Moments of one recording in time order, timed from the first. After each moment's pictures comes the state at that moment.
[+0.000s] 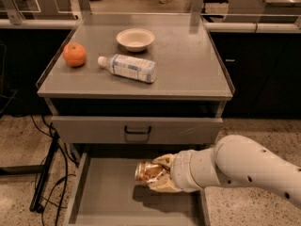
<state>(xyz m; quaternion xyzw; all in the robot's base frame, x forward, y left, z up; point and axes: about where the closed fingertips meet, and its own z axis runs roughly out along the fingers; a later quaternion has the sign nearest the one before) 0.408 -0.026 0.674 -0.63 0.68 0.16 0.34</state>
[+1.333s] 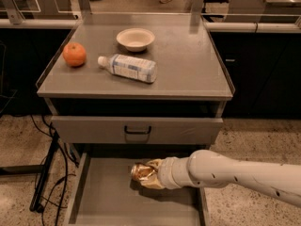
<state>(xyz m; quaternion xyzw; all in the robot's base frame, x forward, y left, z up) 0.477 0.000 0.531 -0.59 0.71 0.17 0.35</state>
